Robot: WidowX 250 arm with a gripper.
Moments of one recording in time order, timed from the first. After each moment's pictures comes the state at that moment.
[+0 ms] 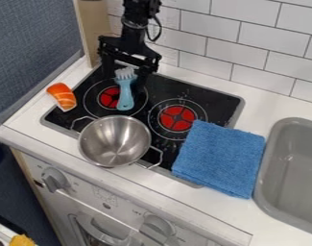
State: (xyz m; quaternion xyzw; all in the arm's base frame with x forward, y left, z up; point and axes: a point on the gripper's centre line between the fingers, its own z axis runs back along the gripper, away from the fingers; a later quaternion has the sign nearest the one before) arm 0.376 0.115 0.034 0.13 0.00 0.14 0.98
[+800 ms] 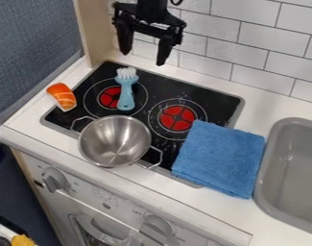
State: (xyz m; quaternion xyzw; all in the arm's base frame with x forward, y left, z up) arm 0.363 0.063 0.102 0.09 -0.02 0.08 0.99
